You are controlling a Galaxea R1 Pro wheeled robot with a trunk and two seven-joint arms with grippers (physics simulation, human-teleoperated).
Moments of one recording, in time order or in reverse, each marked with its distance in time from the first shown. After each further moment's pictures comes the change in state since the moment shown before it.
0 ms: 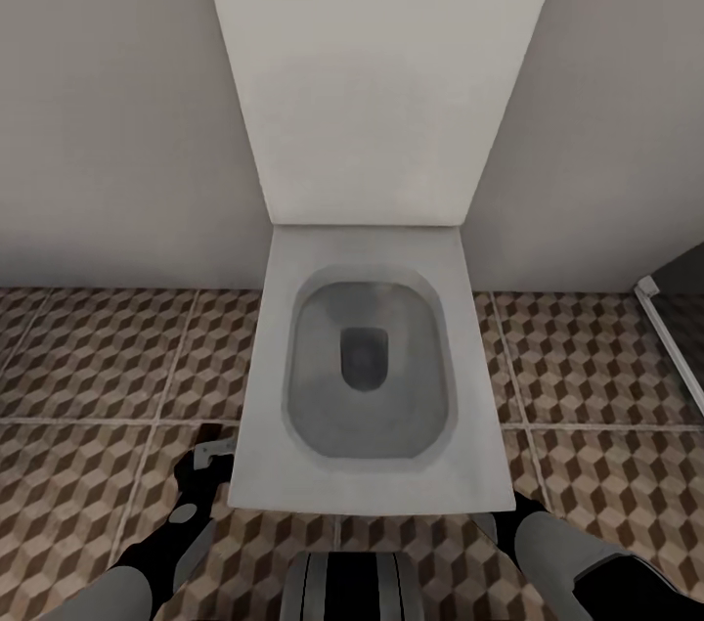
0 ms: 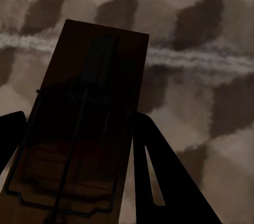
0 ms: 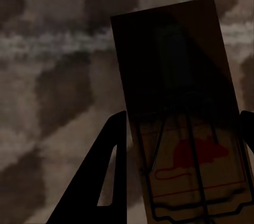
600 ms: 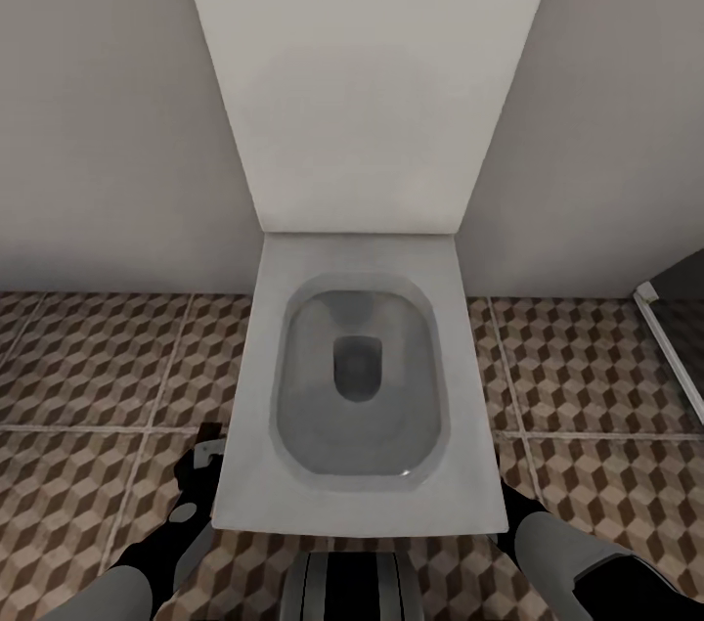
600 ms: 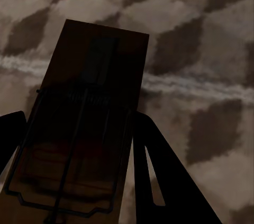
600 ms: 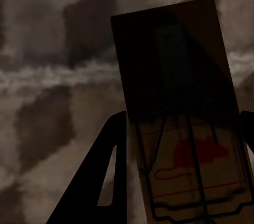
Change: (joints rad) left arm 0.000 0.000 0.003 -0.005 0.000 -0.003 0.000; right arm 0.000 0.000 0.000 -0.001 0.000 0.000 0.000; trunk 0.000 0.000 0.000
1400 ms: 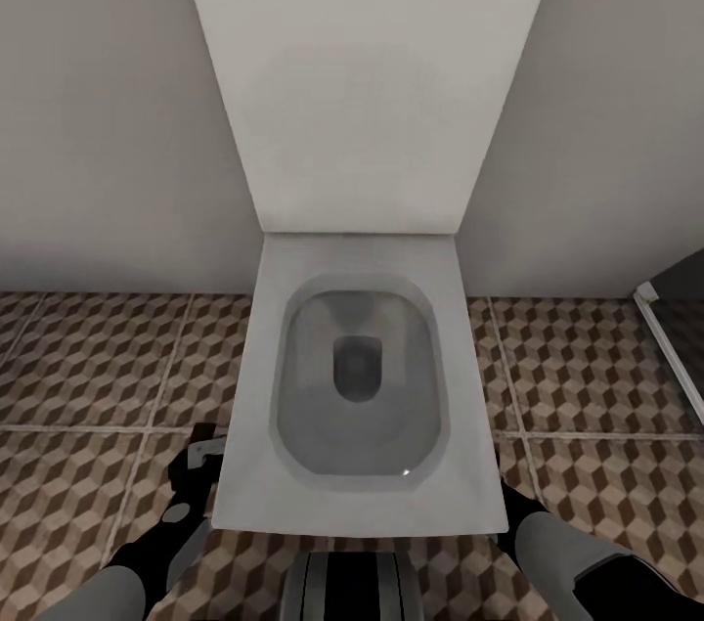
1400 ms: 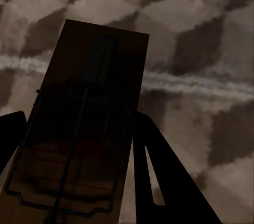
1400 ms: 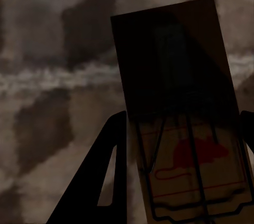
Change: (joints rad) left arm 0.000 0.020 0.000 0.001 0.001 0.005 -0.001; right arm 0.000 -0.001 0.000 0.000 0.000 -0.006 0.000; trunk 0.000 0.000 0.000
